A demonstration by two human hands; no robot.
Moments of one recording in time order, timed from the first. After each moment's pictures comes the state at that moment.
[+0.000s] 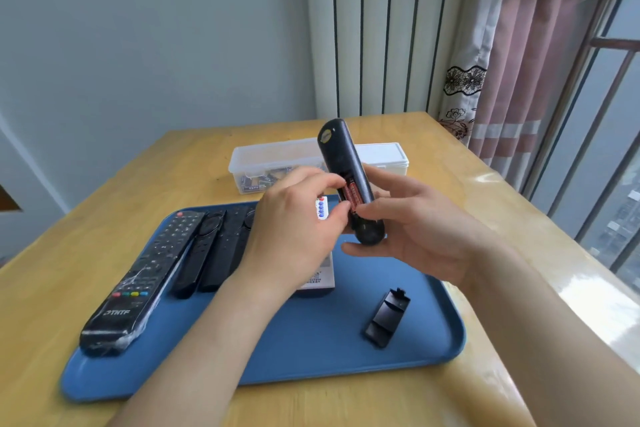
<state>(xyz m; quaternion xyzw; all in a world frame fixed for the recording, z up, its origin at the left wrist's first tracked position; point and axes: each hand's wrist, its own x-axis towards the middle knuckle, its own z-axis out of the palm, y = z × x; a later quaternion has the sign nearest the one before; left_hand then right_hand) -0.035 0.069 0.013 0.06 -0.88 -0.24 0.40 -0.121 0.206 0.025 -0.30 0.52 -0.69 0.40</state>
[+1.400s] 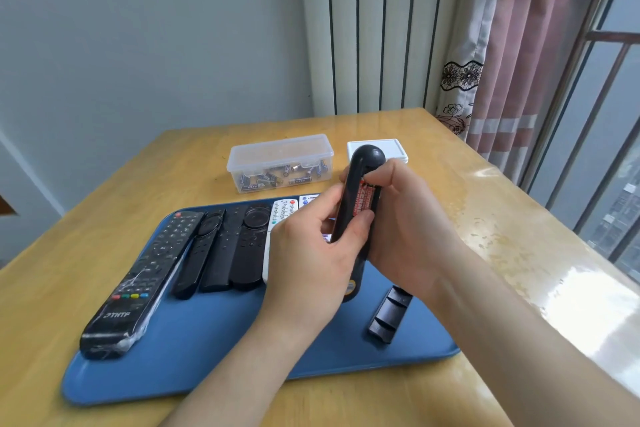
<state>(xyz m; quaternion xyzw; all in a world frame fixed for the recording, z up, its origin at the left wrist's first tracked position) -0.015 0.103 0.000 0.07 -0.81 -0.46 0.37 -0.095 0.183 0.027 -0.18 0.43 -0.79 0.39</state>
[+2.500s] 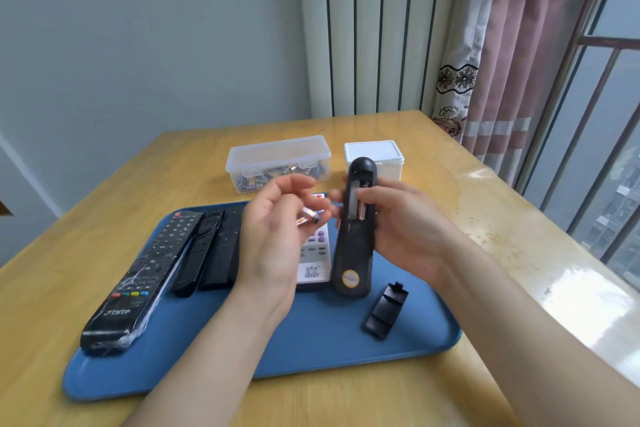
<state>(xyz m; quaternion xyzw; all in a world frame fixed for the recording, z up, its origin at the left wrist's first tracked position) -0.019 0.082 0.012 0.12 -0.58 -0.73 0.34 -0.118 0.184 0.010 -0.17 0.47 -0.79 0.35</state>
